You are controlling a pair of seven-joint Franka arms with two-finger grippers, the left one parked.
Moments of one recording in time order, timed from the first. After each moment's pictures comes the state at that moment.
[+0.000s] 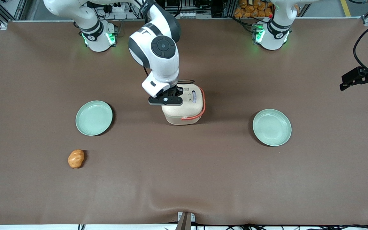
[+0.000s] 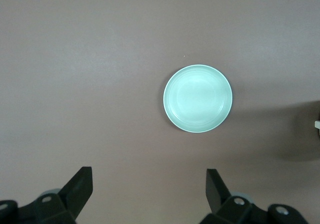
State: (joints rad) arm 0.79 0.44 -0.03 -1.56 -0.02 1.95 0.78
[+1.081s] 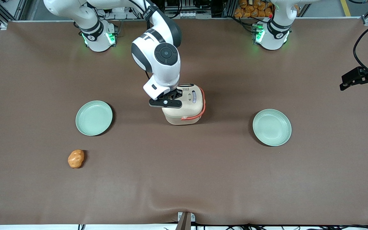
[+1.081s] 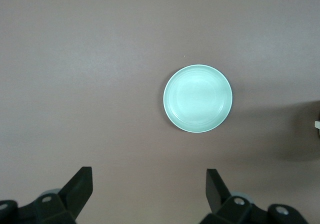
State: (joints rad) arm 0.79 0.46 -0.03 -1.57 -0.02 1.95 0.81
